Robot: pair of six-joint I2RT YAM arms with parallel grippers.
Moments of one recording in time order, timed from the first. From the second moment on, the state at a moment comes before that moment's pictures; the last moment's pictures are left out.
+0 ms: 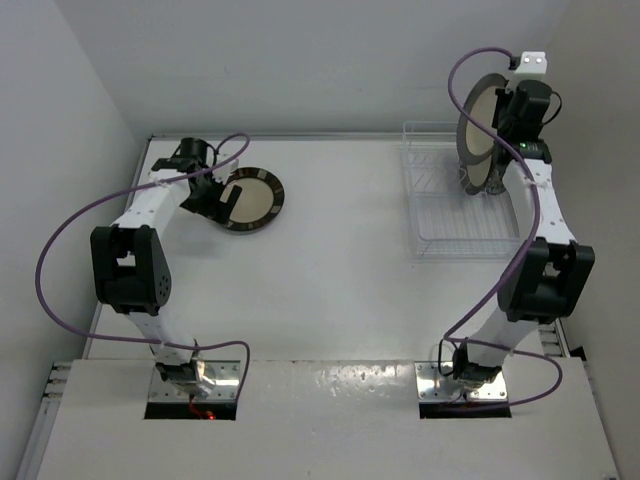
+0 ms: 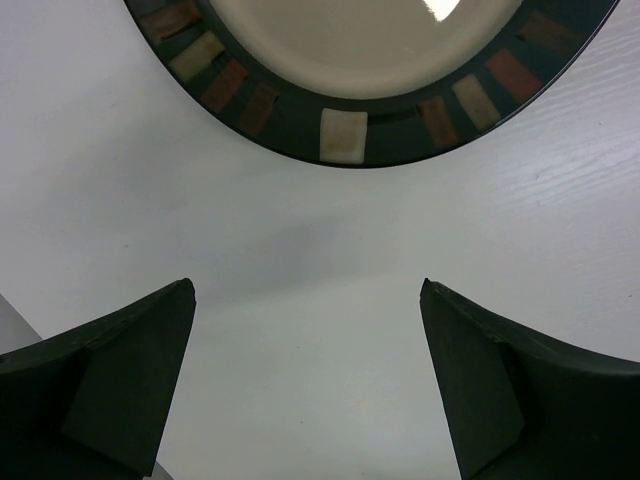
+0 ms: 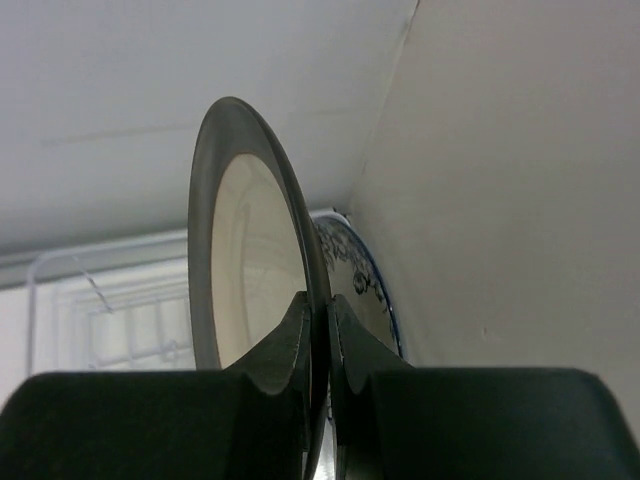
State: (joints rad) left arm -0.01 1.74 1.43 -0.80 0.04 0.36; right arm -0.16 1.68 1.55 0.00 0.20 -0.15
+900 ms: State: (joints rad) left arm -0.01 1.74 1.43 -0.81 0.04 0.36; right arm -0.02 1.77 1.39 0.22 0.33 -0.49
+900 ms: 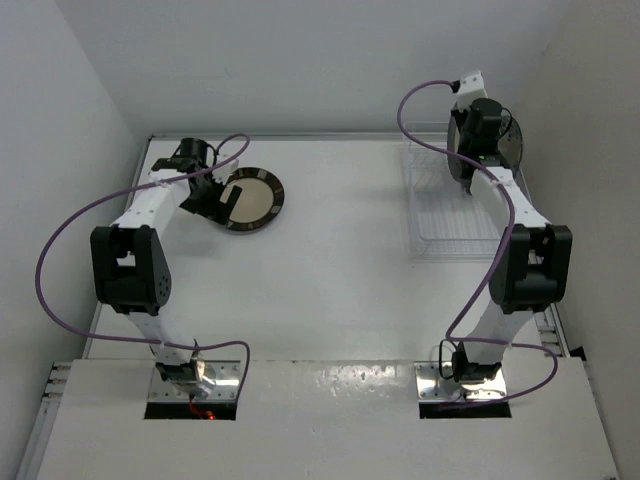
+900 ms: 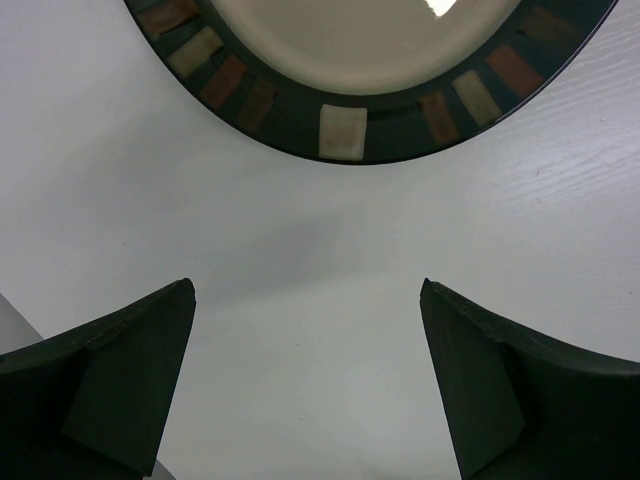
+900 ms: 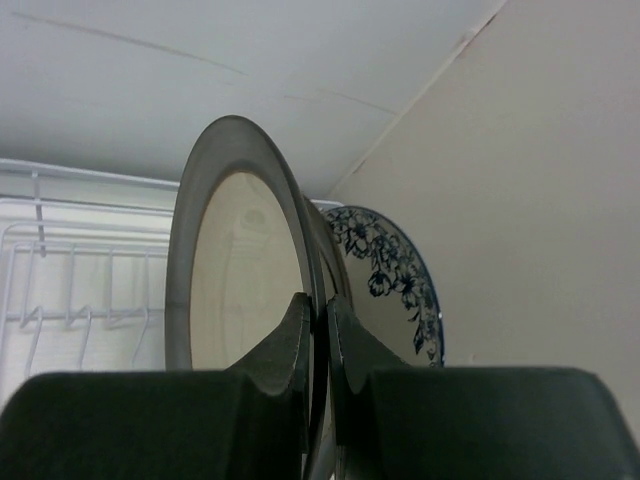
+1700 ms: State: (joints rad) left arm -0.01 1.74 1.43 -0.81 0.04 0.36; right arm -0.01 1.75 1.33 0.29 0.39 -0.50
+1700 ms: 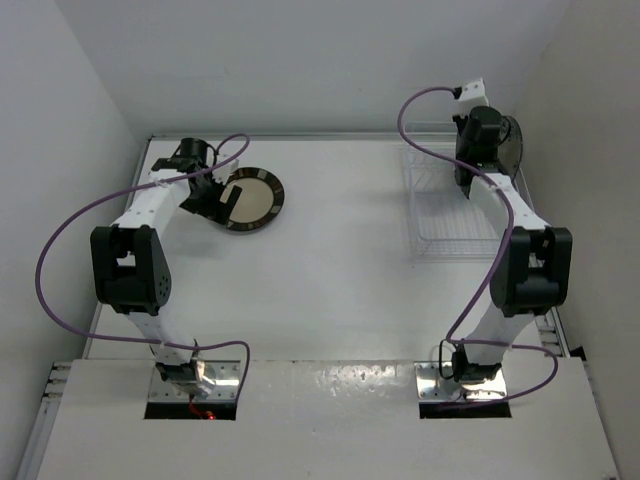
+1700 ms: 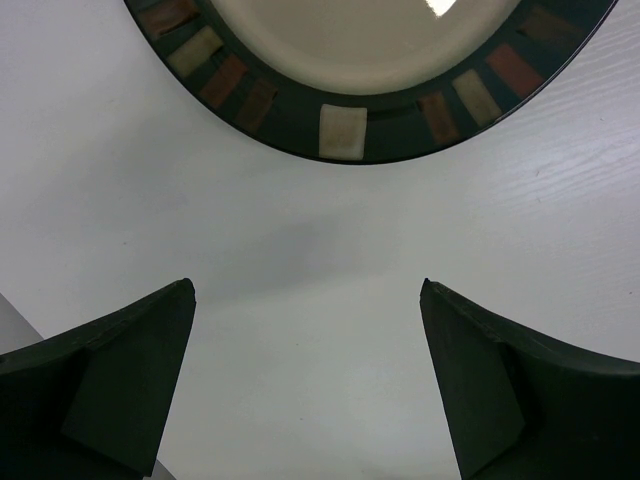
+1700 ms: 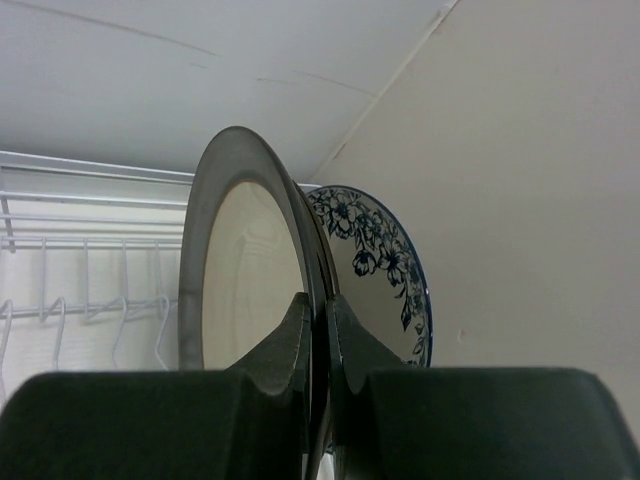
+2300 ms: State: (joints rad) left arm -0.01 1.74 1.43 -0.81 0.04 0.36; right arm -0.03 1.75 1.26 0.28 0.36 -0.33
